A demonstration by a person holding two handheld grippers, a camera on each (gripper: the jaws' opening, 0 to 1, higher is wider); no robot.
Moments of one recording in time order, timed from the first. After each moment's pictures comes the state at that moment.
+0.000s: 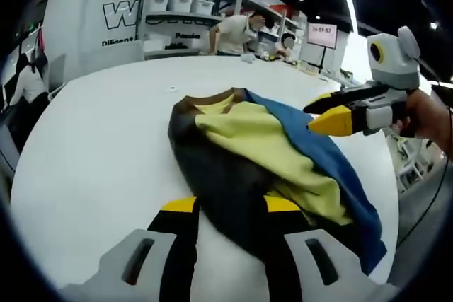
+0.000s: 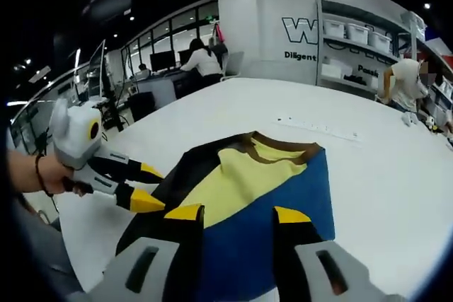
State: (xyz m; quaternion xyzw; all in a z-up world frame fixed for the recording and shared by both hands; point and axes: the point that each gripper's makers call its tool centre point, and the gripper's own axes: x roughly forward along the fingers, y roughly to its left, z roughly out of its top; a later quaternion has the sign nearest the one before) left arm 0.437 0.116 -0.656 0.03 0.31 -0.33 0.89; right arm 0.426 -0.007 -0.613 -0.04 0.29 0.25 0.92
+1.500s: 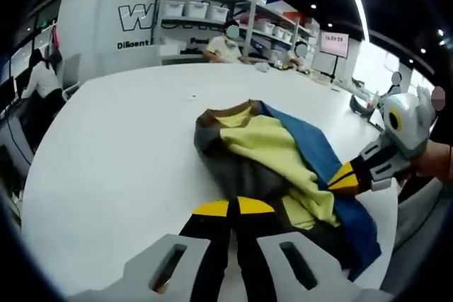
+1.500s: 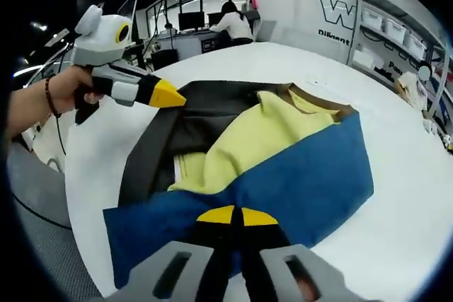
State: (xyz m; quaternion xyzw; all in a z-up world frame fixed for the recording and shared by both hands) left arm 0.428 0.151 -0.627 0.02 0.29 -0.29 0.91; right arm 0.370 0.006 -0.664 -0.11 0.37 0.30 0.87
